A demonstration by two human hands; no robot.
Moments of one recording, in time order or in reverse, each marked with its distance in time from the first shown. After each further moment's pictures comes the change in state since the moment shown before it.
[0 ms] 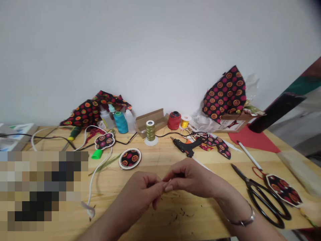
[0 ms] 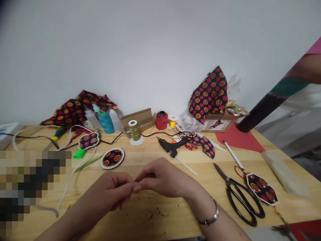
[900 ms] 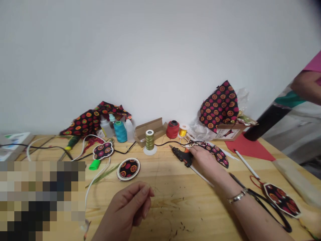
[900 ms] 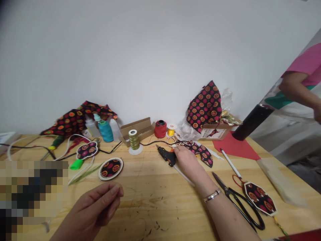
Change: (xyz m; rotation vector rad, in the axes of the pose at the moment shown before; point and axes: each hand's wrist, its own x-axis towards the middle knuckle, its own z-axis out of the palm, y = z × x) left_hand -0.012 -0.026 -0.001 -0.669 0.218 0.085; right_hand 0.005 0.059 -0.072 -1.113 0.482 0.206
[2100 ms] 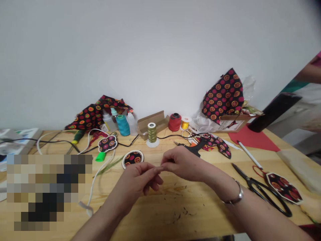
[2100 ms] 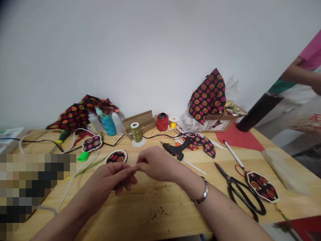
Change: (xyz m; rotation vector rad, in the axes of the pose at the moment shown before) left_hand 0.023 0.025 0.006 0.349 -0.062 0.031; right_hand 0.000 -0.101 -0.042 0.836 -0.219 -0.218
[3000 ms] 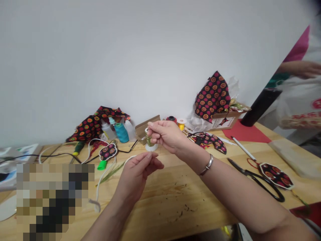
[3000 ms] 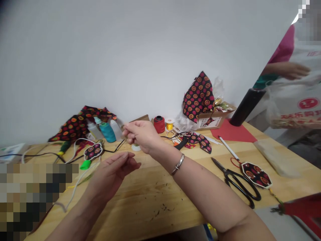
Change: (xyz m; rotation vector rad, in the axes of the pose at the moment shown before) left_hand 0.017 0.003 0.003 -0.492 -0.016 0.208; right_hand 0.056 -0.035 -0.011 1.107 0.264 0.003
